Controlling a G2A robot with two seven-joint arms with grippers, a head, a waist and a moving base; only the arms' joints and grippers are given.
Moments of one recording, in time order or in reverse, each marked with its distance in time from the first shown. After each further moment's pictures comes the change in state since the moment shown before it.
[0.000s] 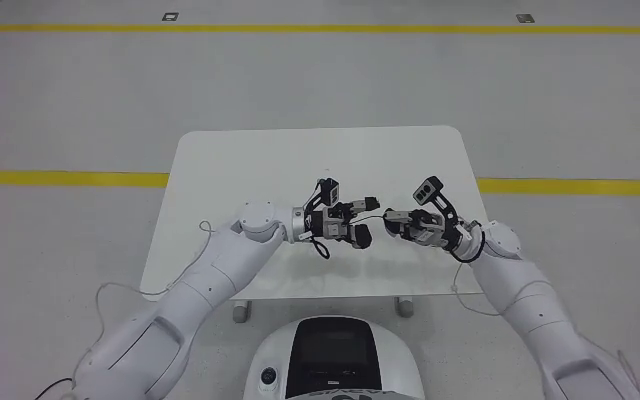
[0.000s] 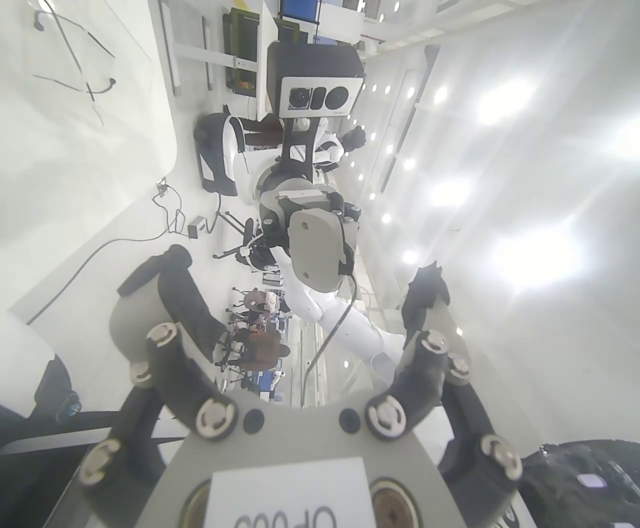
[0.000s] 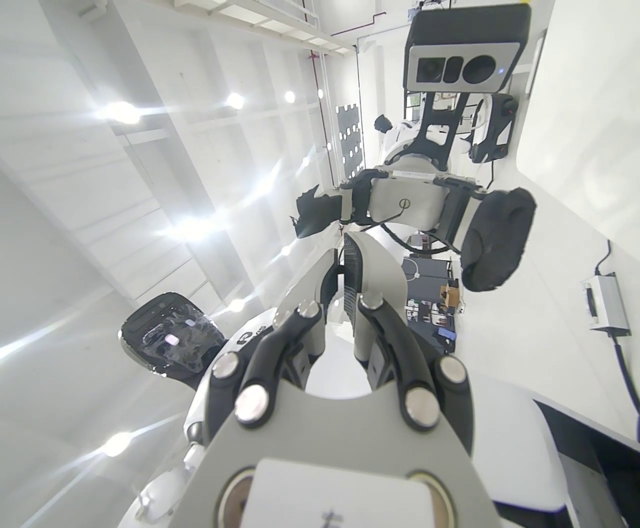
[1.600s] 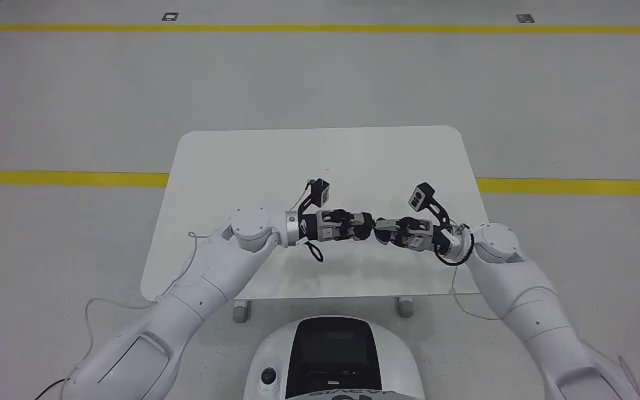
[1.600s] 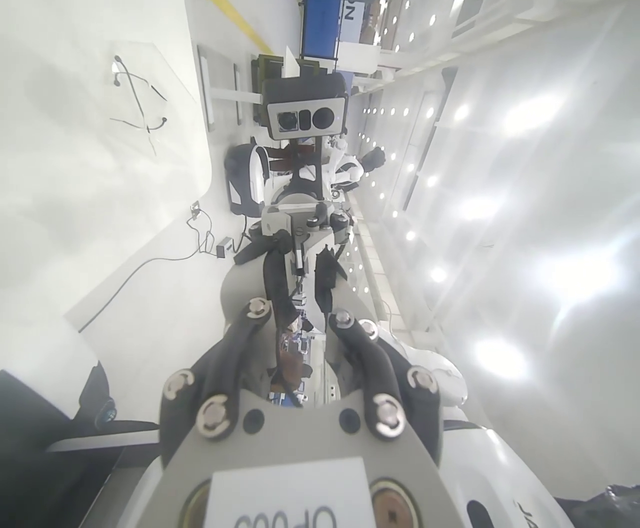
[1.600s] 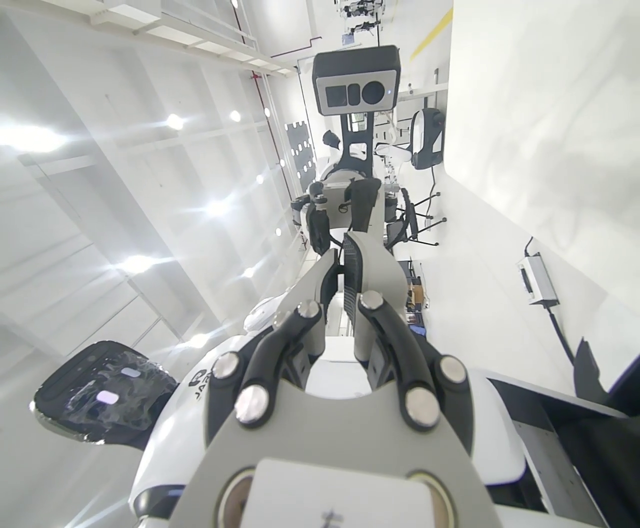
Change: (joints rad) left arm 0.080 0.054 -0.070 -0.136 0.130 0.020 0.083; right arm -0.038 0.006 0.021 -0.077 -0.219 0.076 -0.124
